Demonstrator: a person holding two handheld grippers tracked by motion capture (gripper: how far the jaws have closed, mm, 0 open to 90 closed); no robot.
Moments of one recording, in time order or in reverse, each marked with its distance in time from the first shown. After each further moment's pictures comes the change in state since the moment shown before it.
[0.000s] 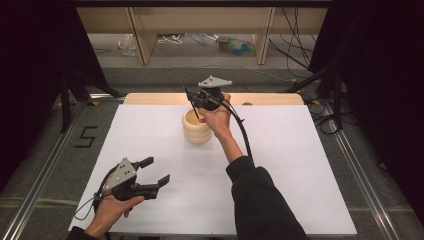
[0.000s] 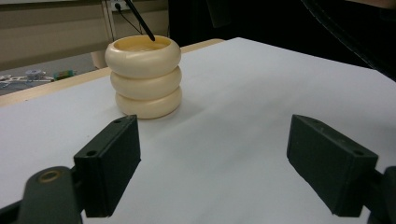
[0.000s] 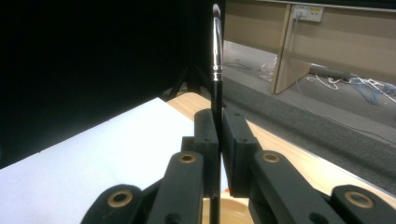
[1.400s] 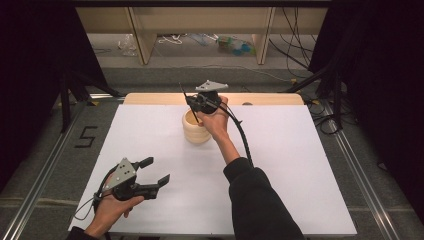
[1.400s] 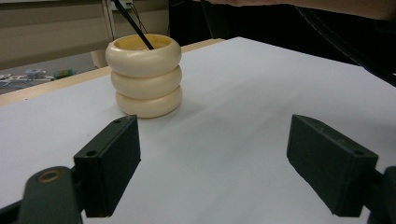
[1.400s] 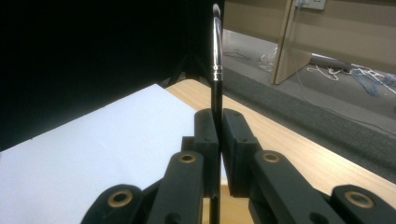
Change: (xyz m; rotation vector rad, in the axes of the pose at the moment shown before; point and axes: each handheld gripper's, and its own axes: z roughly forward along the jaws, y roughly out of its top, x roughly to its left) left arm 0.001 0.000 0.000 0.000 0.000 -0.002; right arm 0.002 -0.012 0.010 0.045 -0.001 -0.015
